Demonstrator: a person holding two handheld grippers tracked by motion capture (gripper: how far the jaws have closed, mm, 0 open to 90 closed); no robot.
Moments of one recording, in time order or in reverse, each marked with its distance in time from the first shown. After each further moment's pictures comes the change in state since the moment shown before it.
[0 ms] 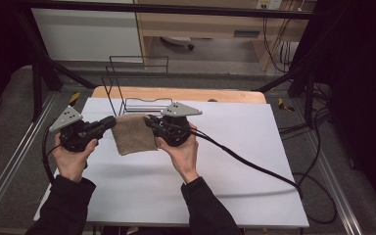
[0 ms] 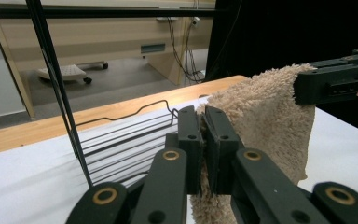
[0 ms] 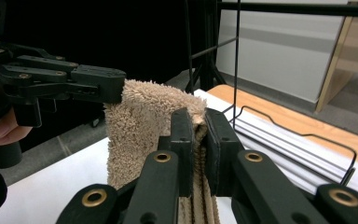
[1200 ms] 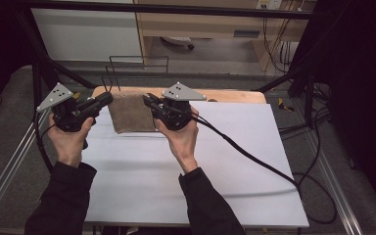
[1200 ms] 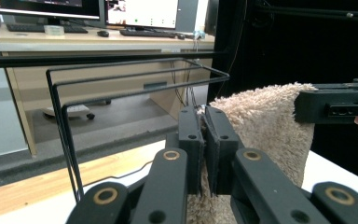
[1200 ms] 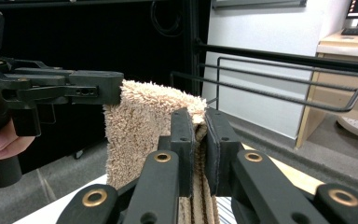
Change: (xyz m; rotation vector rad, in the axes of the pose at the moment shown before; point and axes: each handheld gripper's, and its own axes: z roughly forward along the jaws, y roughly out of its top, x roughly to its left) left arm 0.006 0.053 0.003 -0.135 0.002 0.013; right arm -0.004 0.045 -0.006 -0.141 -0.052 -0.037
